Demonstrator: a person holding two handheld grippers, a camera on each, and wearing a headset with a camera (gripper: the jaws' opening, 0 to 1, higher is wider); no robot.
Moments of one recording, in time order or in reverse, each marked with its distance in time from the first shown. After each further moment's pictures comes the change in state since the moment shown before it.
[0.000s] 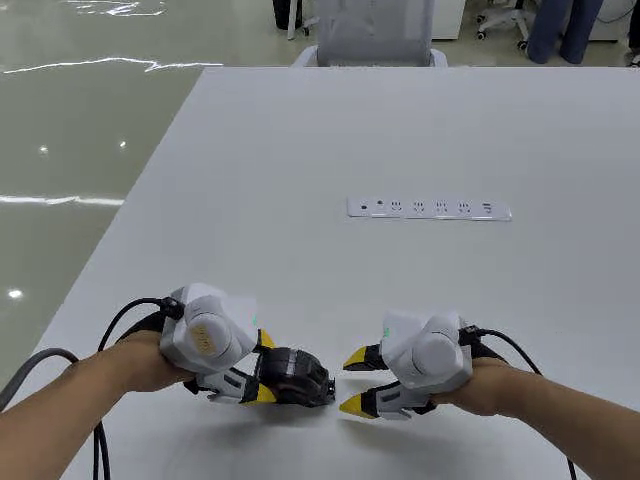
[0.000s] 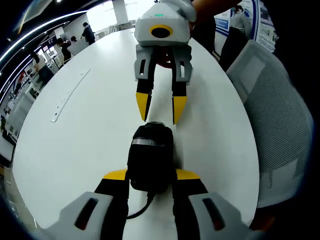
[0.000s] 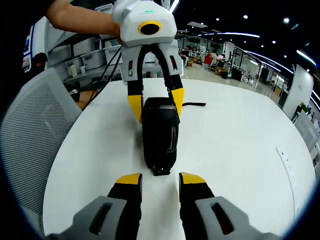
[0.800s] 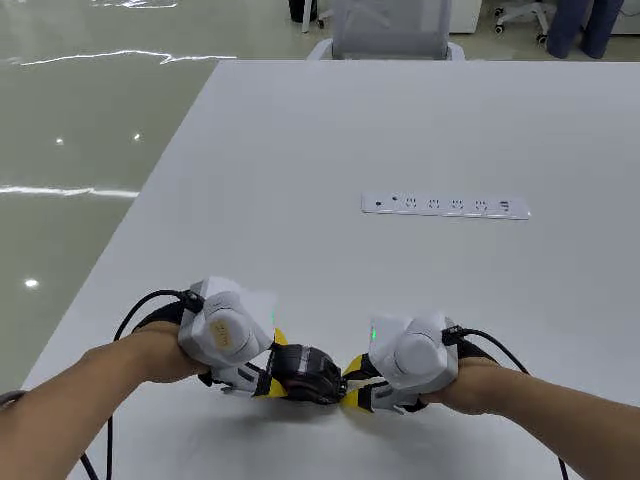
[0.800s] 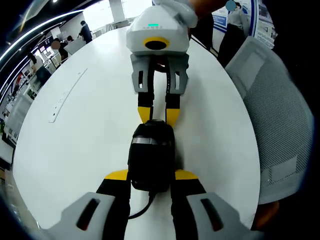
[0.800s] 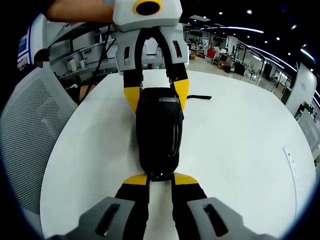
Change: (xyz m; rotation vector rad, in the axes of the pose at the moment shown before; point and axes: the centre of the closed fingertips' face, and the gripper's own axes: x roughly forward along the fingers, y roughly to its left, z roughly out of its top) left arm 0.003 0.002 -0.003 0.021 0.025 -0.012; right arm 0.023 0.000 -0.006 -0.001 0.066 0.020
